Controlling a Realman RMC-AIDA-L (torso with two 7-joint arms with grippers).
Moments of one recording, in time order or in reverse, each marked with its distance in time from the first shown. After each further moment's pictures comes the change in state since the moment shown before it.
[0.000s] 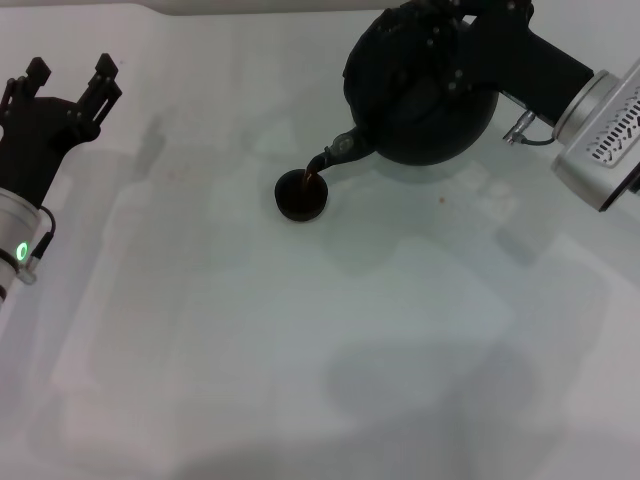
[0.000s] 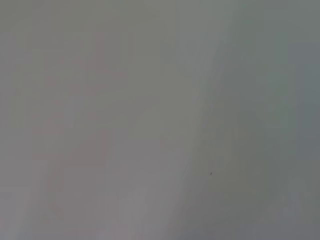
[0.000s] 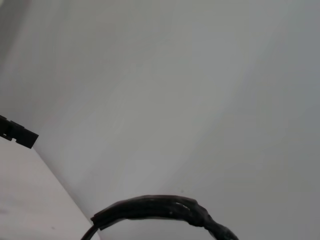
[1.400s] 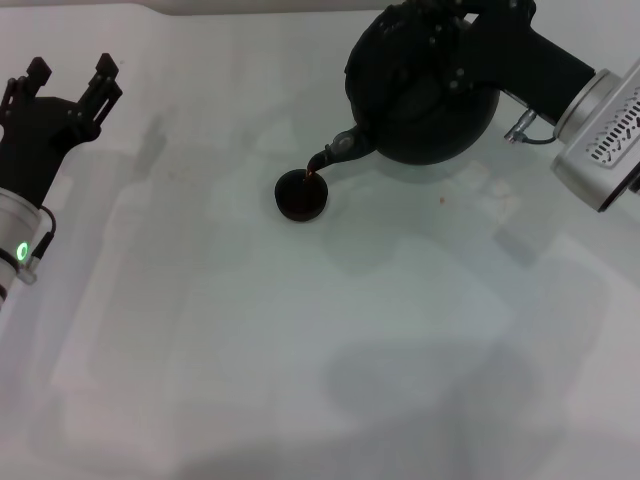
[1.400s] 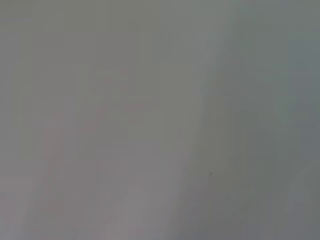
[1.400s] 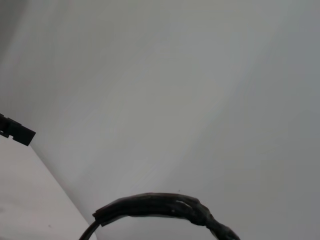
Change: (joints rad) left arm 0.000 0.000 0.000 0.001 0.000 0.000 0.000; right arm -0.003 0.000 -0.002 -0.003 0.011 0.003 -0.020
